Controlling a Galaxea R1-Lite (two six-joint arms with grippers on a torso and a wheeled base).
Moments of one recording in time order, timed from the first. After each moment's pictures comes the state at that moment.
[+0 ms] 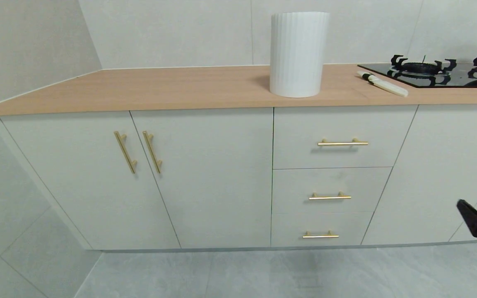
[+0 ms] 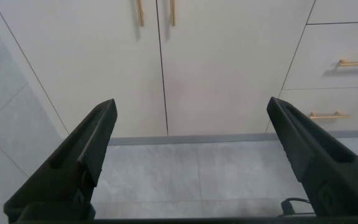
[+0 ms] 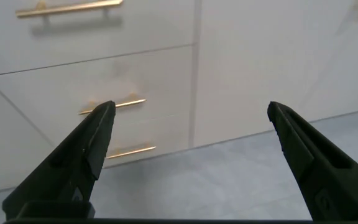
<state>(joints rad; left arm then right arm) 0.00 0.00 0.00 0.00 -0.01 0.00 0.30 1.09 -0.08 -0.95 -0.57 0.03</state>
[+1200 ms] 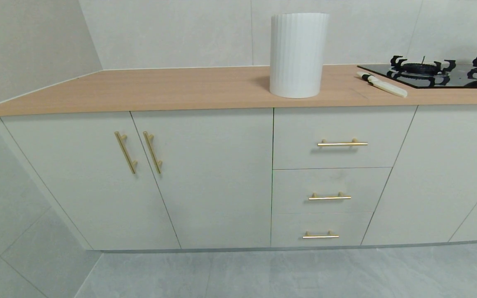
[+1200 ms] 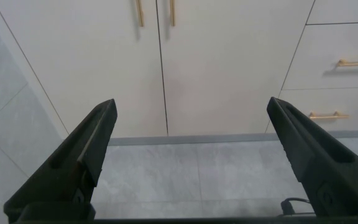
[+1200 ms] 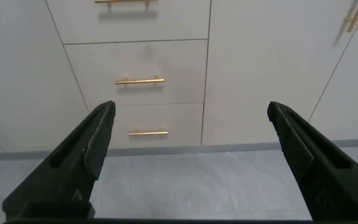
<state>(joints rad) 0.00 0.00 0.00 0.00 -0.01 0.00 0.00 0.00 0.00 -0.01 -0.01 0.00</state>
